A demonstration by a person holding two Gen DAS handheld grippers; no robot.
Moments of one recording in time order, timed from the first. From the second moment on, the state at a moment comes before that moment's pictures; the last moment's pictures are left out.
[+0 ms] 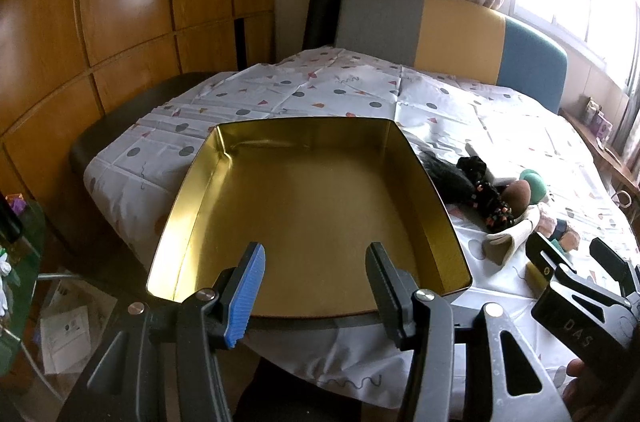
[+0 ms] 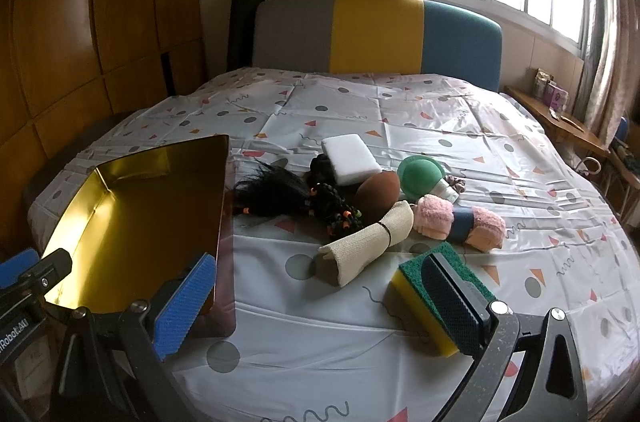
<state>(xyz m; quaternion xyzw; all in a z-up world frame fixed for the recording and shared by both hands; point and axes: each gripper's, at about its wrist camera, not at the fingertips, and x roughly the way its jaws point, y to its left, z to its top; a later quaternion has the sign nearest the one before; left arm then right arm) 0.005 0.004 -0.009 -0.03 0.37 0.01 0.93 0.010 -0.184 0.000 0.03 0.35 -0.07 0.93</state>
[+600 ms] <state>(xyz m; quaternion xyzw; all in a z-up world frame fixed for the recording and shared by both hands) 0.004 0.002 -0.011 -0.02 0.37 0.02 0.93 0.009 -0.184 0.000 0.03 0.35 -0.07 0.93</state>
